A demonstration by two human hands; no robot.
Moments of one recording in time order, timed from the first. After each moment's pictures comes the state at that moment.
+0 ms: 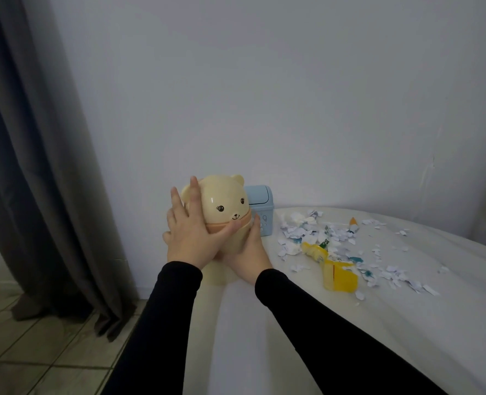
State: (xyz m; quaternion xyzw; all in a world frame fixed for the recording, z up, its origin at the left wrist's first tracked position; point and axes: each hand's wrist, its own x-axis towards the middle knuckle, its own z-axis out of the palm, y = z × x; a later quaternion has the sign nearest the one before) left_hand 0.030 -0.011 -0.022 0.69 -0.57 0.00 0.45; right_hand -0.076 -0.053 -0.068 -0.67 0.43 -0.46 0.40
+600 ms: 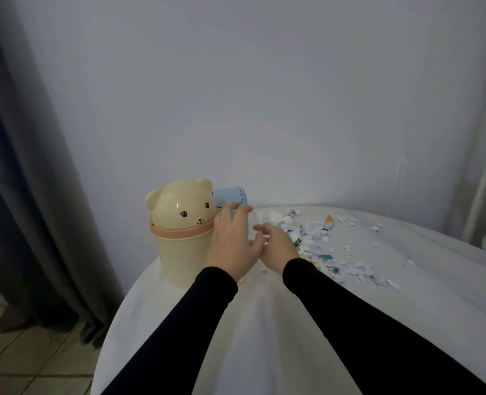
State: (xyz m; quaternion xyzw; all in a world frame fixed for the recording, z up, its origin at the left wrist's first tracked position) left_hand -0.080 -0.026 -0.026 0.59 -0.69 0.05 0.42; right_hand -0.183 -0.078 -0.054 -0.70 0.52 -0.39 0.30
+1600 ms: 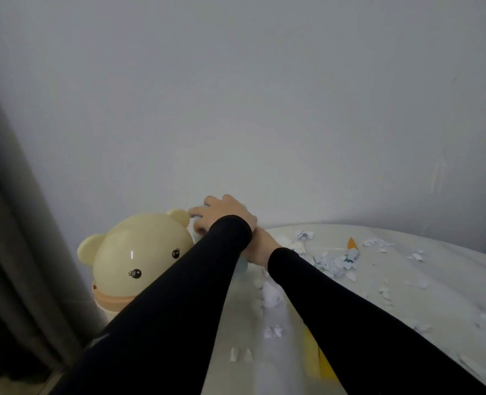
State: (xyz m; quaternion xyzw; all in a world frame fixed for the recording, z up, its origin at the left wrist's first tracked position) left_hand -0.085 -0.206 0.030 0.85 -0.51 0.00 0.15; right_hand -0.151 -0.222 -0.033 -0.74 0.48 -0.32 0.34
